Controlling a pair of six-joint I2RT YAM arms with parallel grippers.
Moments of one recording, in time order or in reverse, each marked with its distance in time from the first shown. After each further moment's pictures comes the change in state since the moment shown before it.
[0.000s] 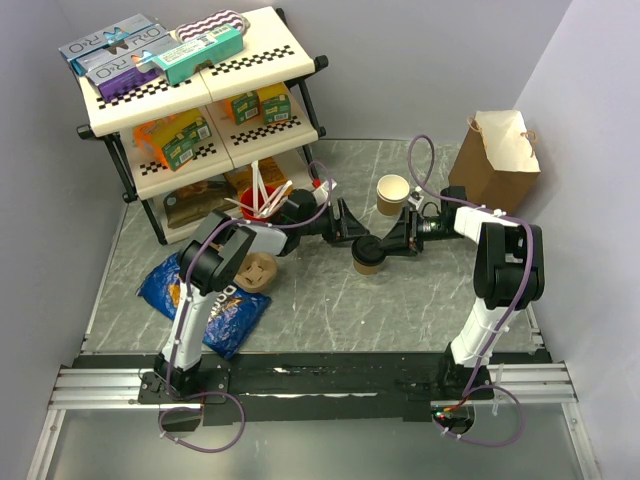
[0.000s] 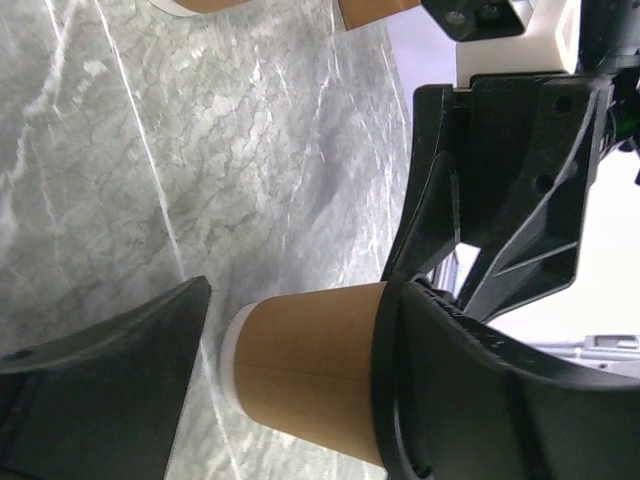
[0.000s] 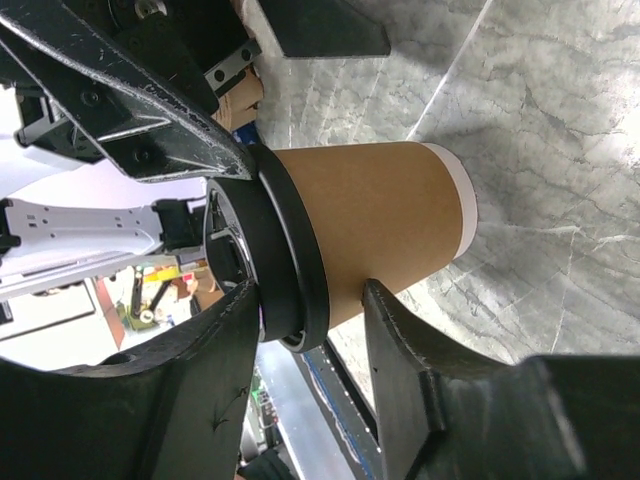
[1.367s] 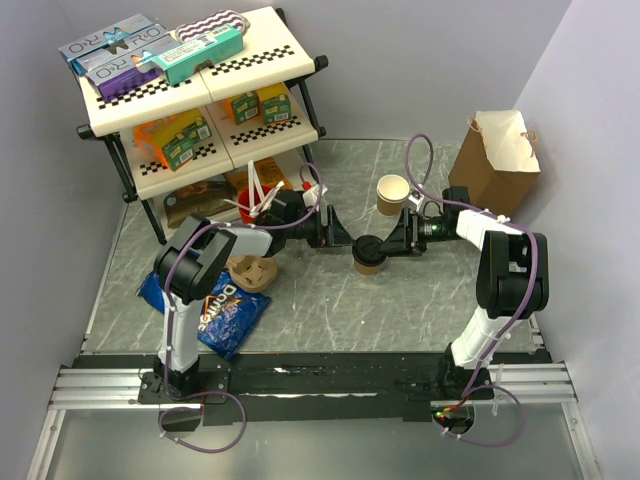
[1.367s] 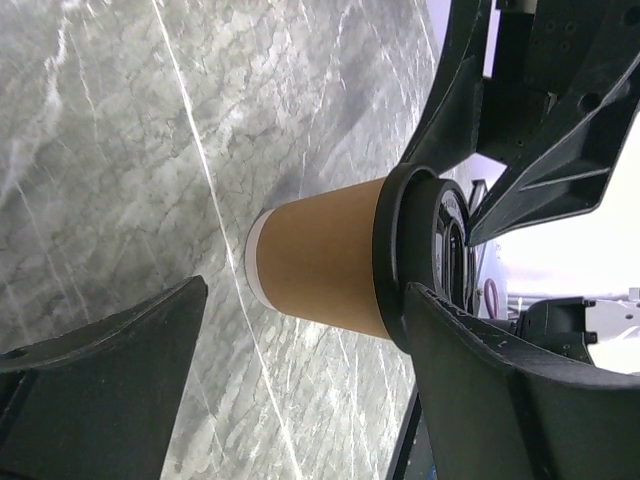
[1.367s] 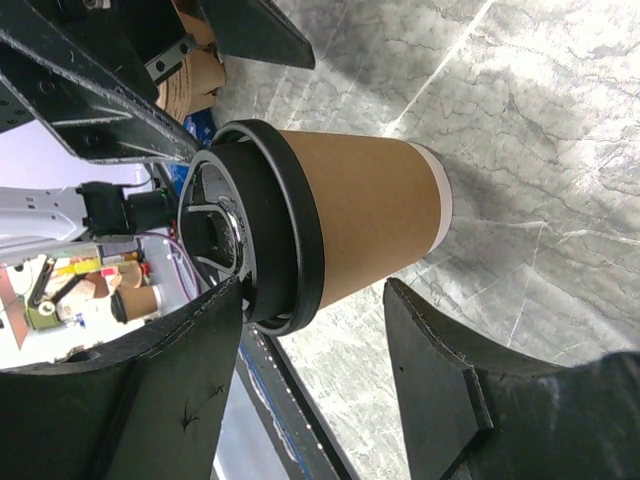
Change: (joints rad) left arm 0.046 -0.170 -0.141 -0.150 0.056 0.180; right arm 0.000 -0.081 -0.041 0.005 0.054 -0.141
